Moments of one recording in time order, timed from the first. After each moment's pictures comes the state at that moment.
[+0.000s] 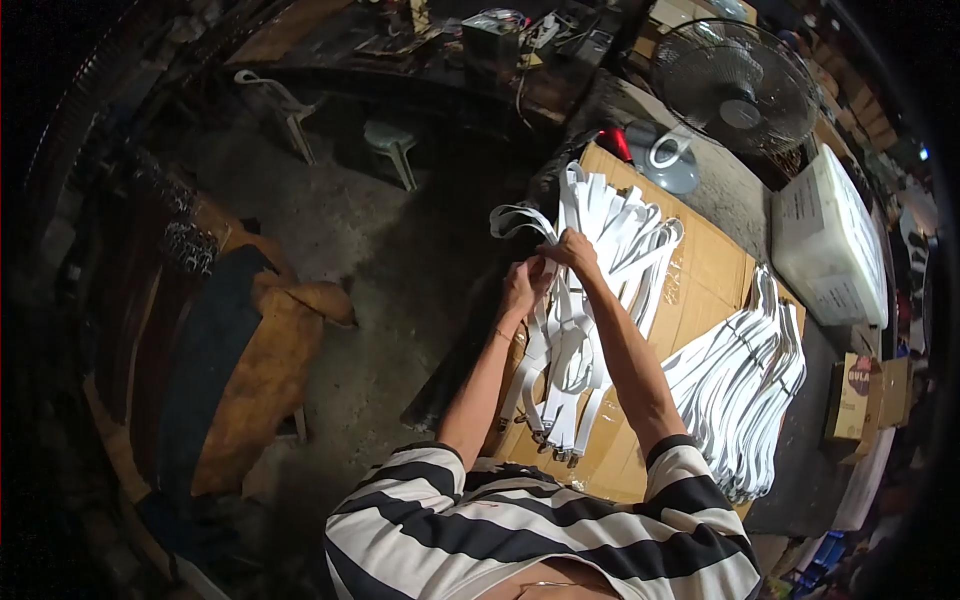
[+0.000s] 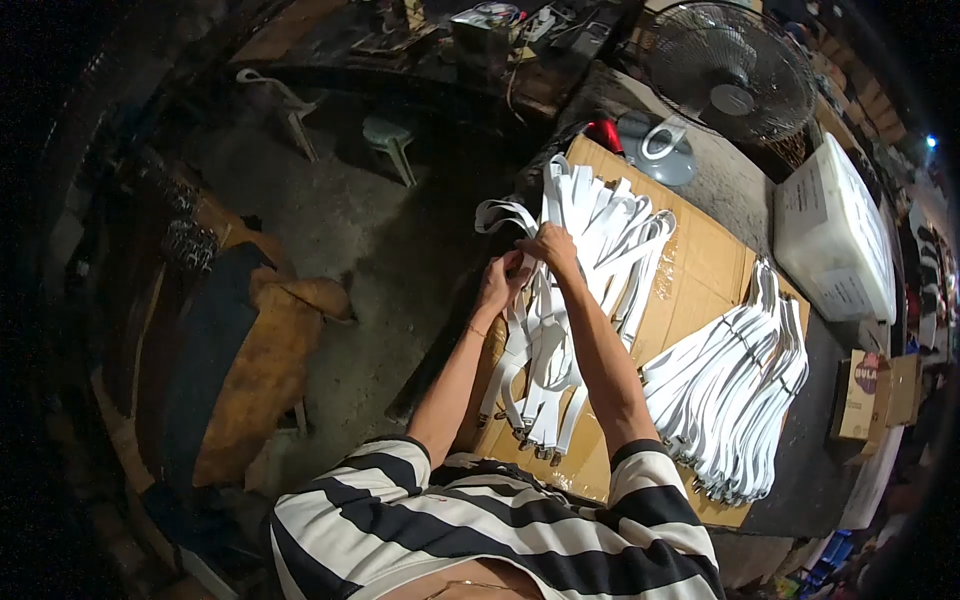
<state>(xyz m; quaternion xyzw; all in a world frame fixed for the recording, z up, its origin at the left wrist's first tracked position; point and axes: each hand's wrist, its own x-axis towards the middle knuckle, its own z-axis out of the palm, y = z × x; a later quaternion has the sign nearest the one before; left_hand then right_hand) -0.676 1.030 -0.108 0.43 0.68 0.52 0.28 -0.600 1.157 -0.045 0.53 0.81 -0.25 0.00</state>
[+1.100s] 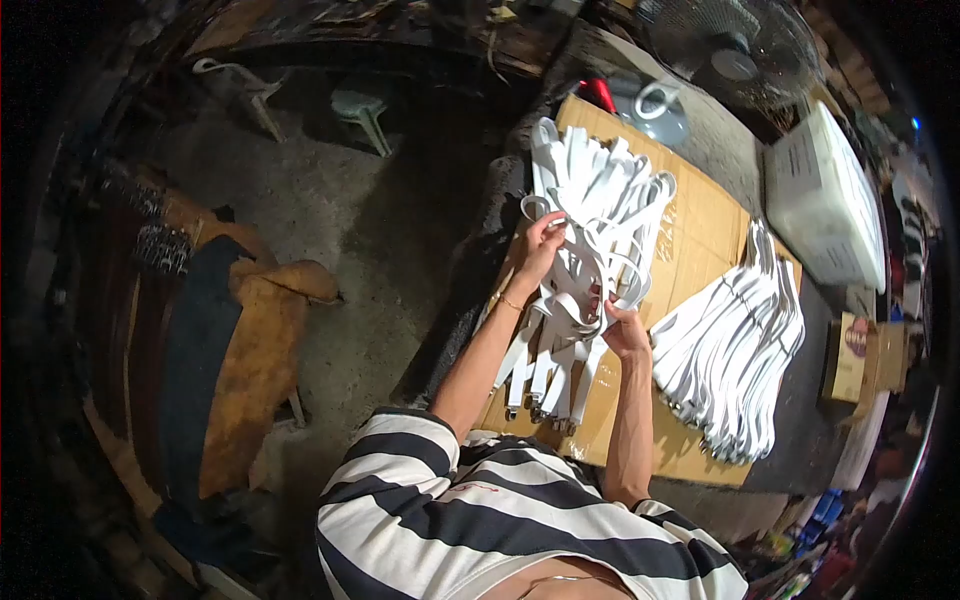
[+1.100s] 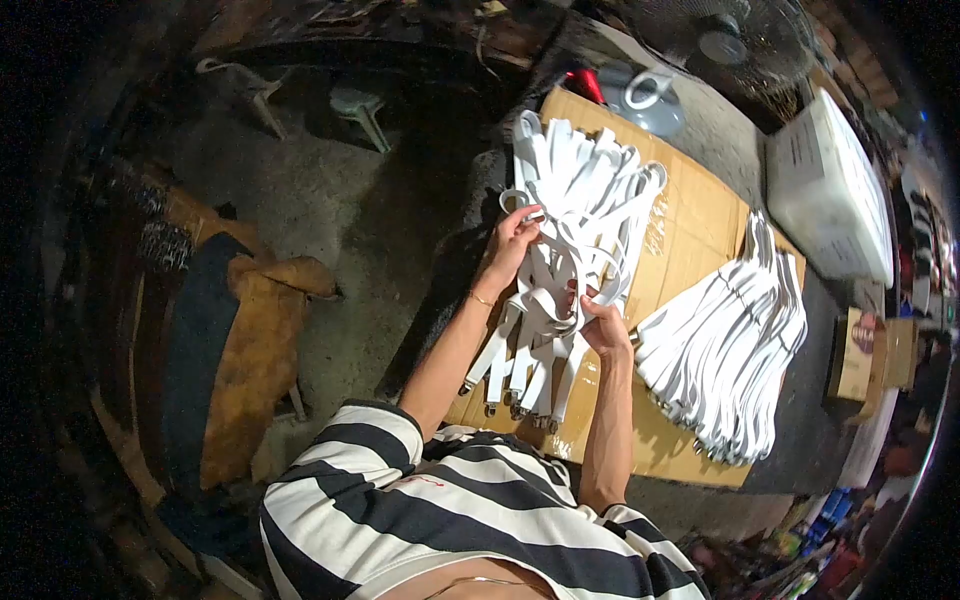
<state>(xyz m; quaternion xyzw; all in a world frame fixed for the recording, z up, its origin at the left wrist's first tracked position) -0.633 1.056 -0.096 0.28 0.45 0.66 0.54 -0.411 1.032 -0.079 0.39 0.23 -0.84 -0.32</state>
